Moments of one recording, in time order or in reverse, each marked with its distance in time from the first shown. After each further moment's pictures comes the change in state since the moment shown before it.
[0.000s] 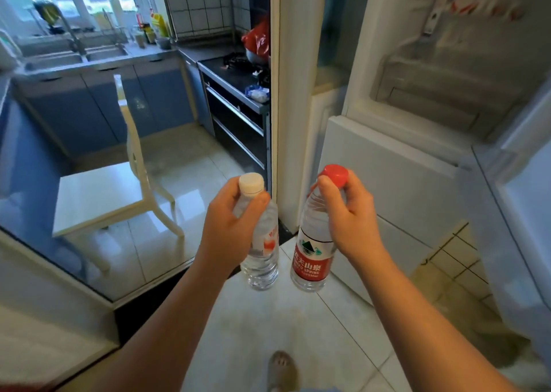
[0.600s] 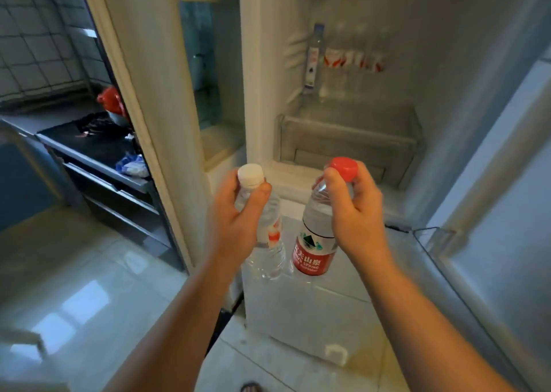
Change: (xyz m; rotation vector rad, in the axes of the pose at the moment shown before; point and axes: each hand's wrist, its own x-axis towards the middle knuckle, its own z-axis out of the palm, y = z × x) left_hand 0.300 -0.005 0.203 -0.240 -0.264 0.216; right_hand 0.256 0.027 -0.106 -0.190 0.483 -0.161
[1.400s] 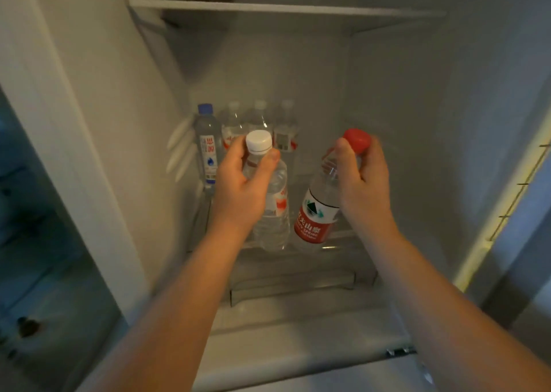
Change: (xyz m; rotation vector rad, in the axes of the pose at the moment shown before) left_hand 0.356 -0.029 0.222 -0.433 -0.405 0.240; right_hand 0.314 0.070 -0.047 -0.312 0.593 -0.182
